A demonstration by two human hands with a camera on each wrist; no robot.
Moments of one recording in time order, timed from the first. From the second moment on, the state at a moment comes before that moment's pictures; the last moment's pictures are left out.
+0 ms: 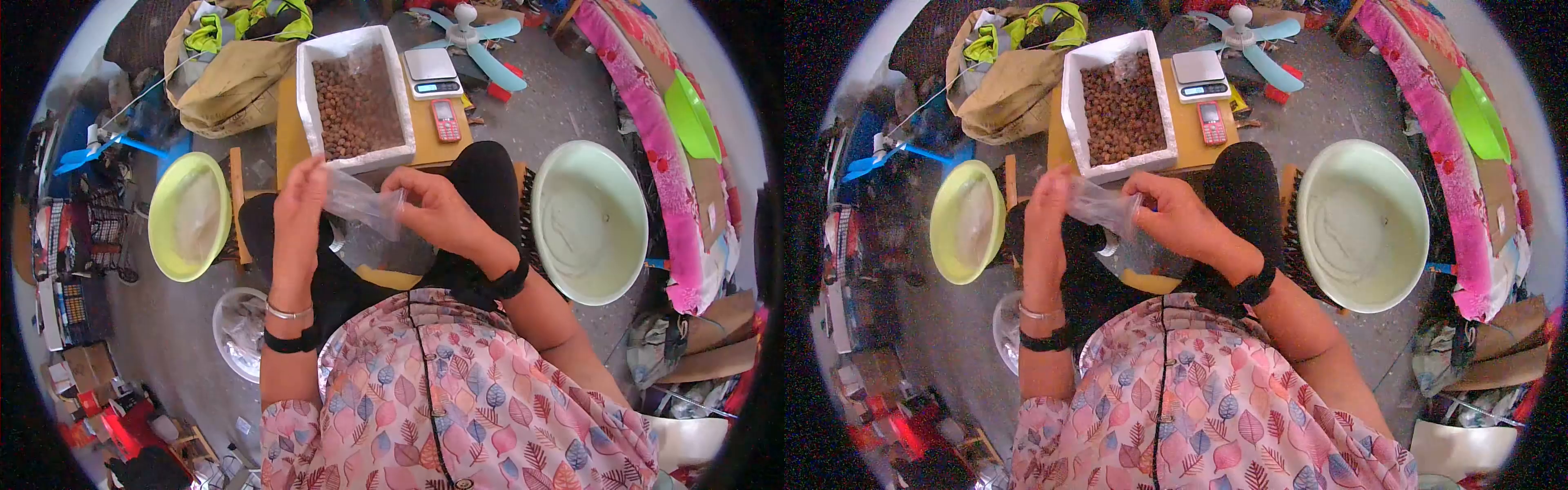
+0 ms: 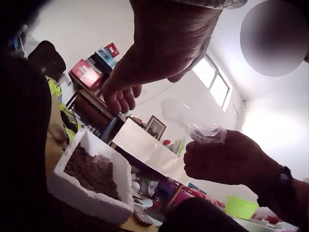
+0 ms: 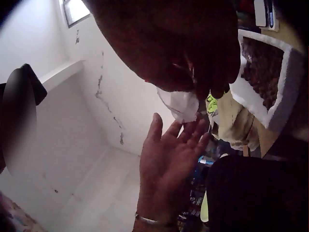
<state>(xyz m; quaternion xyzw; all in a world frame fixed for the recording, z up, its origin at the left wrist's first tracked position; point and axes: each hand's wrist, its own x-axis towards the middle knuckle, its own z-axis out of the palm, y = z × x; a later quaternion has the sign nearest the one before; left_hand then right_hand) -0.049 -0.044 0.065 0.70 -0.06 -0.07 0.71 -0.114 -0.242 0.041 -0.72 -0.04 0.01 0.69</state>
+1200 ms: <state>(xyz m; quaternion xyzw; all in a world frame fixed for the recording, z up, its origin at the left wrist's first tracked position) -0.050 -0.087 0.042 0.74 -0.13 -0.09 0.65 -0.076 -0.232 0.036 -0.84 0.06 -0.16 0.52</state>
